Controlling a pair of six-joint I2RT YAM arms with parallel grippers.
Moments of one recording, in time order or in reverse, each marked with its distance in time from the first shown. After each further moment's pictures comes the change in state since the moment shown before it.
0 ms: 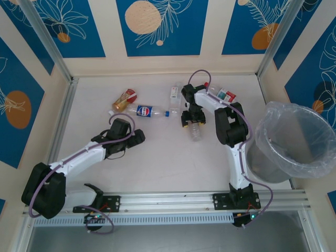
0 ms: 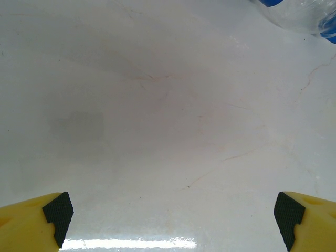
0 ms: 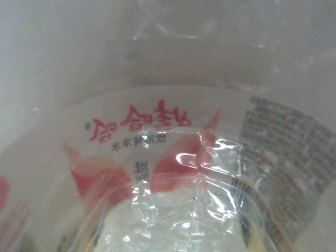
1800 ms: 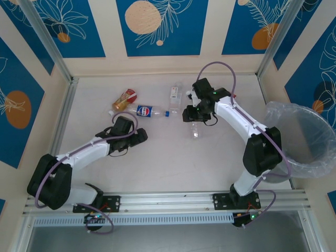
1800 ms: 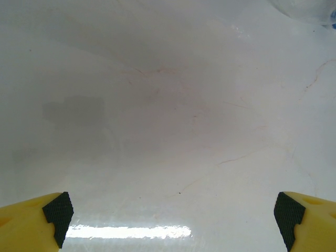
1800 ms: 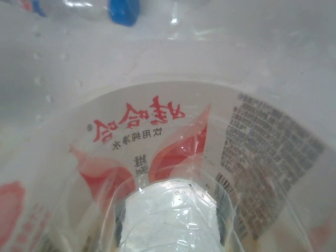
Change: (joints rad) left arm 0.000 0.104 0.051 0.008 0.045 -0.026; right arm 0.018 -0.589 -0.317 0.159 -0.188 0.037
